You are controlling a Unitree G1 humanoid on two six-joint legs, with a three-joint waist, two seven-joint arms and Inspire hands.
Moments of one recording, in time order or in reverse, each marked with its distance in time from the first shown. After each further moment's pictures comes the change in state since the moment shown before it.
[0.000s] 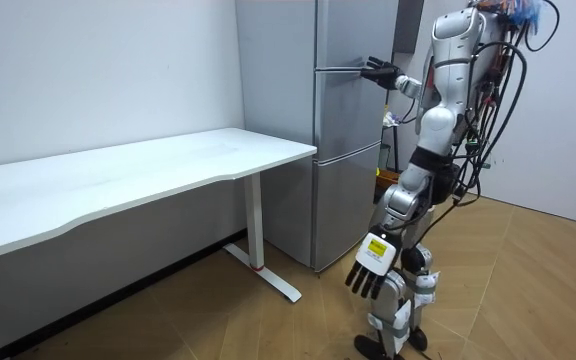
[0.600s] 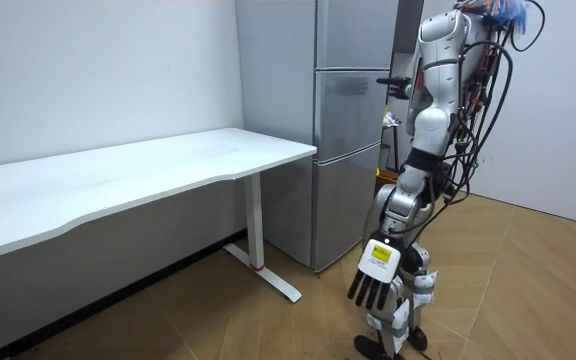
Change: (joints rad) left arm 0.064 0.000 0.039 -0.036 -0.039 0.031 0.062; right arm 0.092 -0.002 -0.191 0.126 0.317 -0.006 -0.231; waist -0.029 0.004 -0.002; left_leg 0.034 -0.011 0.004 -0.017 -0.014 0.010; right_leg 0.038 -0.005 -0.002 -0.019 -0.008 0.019
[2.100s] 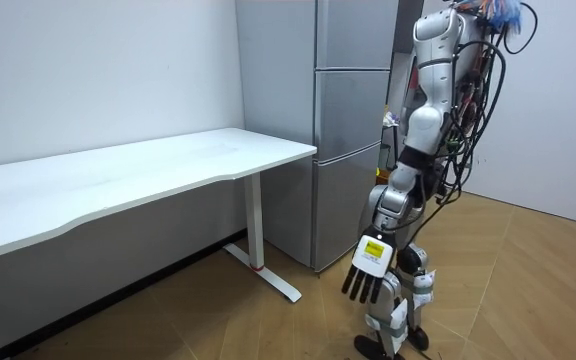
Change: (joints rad) left arm -0.017 -0.051 -0.001 -0.014 -0.027 0.037 -0.008; right arm 0.090 0.087 0.288 1.167 -0.508 0.054 0.325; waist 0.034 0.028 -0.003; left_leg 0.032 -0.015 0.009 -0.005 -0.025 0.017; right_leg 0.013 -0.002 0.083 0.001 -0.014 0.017
